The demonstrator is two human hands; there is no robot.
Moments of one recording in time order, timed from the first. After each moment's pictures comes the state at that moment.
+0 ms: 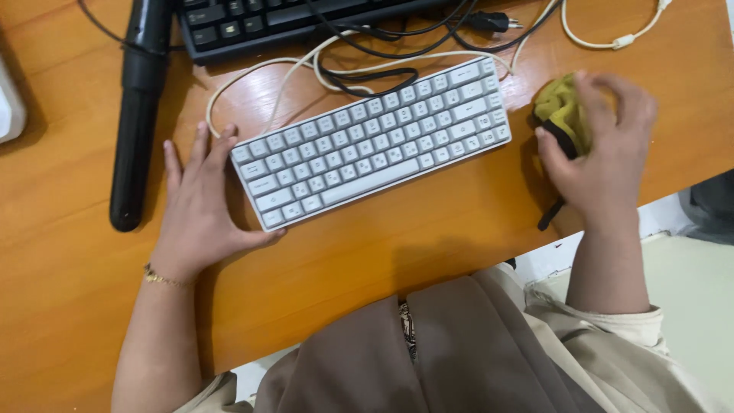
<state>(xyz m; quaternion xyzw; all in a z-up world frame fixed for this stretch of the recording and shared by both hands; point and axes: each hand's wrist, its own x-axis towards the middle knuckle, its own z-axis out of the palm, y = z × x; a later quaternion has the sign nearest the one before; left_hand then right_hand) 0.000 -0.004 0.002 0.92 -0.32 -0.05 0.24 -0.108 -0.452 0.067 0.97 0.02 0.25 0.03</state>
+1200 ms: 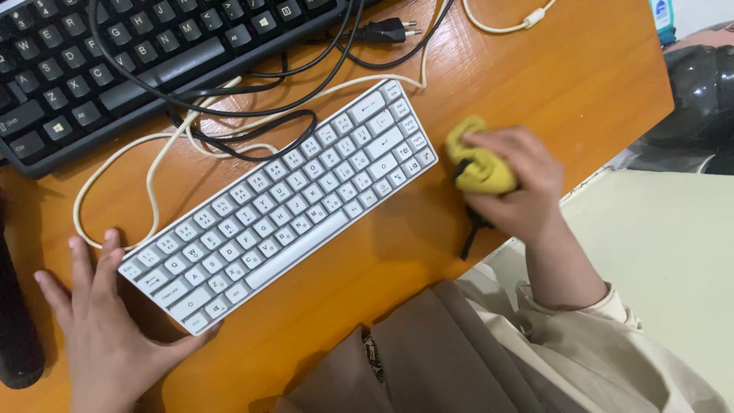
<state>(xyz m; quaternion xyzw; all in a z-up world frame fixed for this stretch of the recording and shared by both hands) 0.004 -0.006 -0.005 0.93 -0.25 -0.11 0.23 -0.133 -0.478 0.027 0.94 -0.06 0.16 -0.30</state>
